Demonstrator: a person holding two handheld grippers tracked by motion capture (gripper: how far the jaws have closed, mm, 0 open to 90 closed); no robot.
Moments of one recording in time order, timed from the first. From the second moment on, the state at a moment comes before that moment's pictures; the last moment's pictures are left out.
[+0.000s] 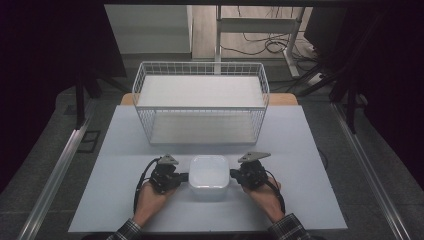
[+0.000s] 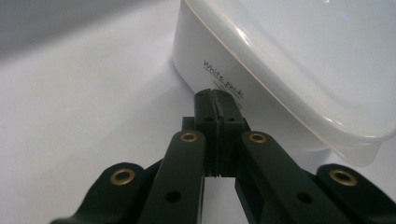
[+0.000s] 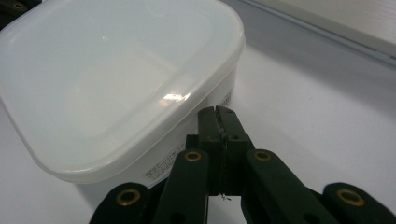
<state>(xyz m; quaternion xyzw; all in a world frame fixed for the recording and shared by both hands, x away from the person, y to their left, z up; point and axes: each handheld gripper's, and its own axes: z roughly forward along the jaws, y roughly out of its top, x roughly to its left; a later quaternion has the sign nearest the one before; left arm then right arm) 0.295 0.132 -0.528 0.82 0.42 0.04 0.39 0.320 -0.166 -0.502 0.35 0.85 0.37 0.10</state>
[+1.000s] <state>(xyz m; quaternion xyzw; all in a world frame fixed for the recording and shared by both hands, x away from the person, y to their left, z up) 0.247 0.172 -0.518 0.81 0.38 0.08 0.44 0.285 -0.201 -0.497 0.32 0.85 0.40 0.14</state>
